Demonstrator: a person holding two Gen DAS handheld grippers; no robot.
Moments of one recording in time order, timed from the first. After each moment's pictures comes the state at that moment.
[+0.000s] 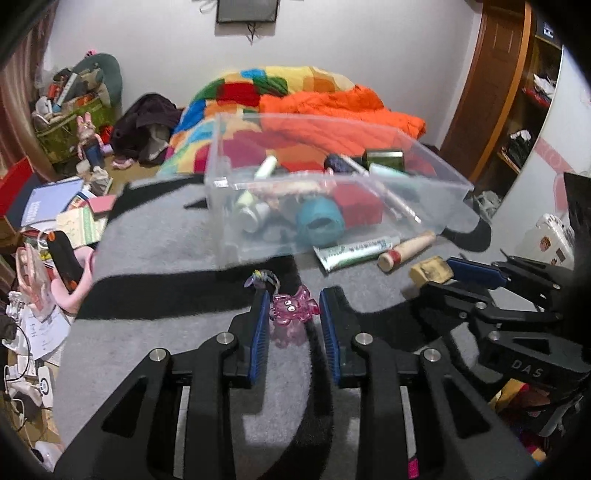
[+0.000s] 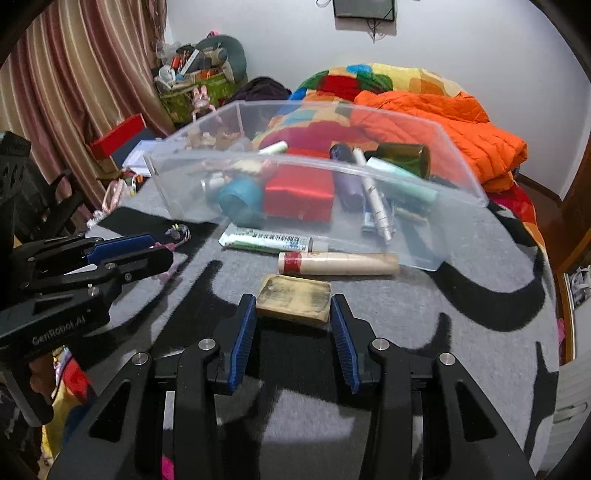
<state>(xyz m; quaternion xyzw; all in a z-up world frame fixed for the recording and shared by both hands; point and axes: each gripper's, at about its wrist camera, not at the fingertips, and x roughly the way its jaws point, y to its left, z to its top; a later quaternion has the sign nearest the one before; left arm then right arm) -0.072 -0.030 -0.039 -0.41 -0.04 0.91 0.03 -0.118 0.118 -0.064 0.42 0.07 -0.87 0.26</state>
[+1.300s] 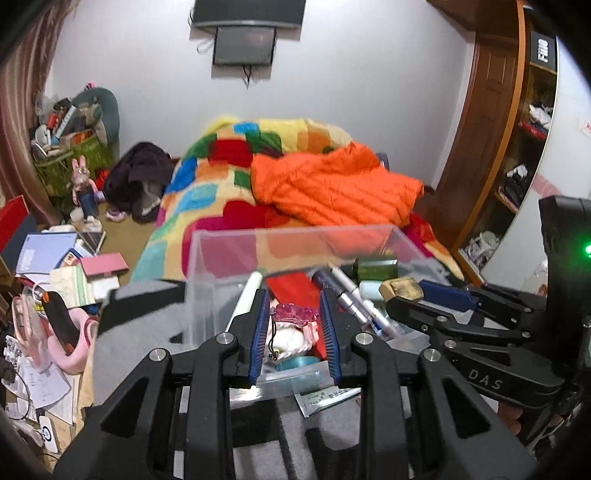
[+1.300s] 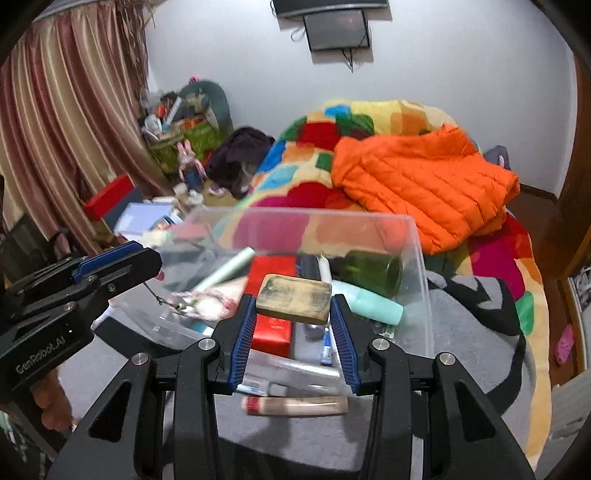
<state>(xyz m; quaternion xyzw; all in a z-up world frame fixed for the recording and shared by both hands) -0.158 -0.024 0.016 -0.35 -0.05 0.93 0.04 -0.202 0.114 -0.019 0.39 0.03 -0.89 0.25</state>
